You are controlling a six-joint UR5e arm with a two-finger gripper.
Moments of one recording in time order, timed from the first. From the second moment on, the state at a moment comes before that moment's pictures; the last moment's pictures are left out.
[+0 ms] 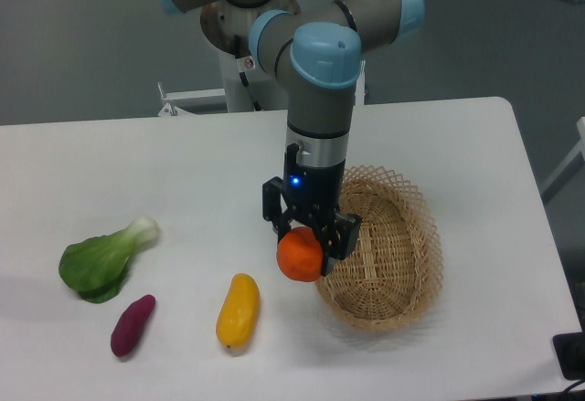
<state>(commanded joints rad) 2.42 -1.82 -1.70 -0.76 1.30 1.08</state>
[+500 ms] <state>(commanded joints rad) 2.38 -1.82 -1.73 -0.76 1.34 1.05</state>
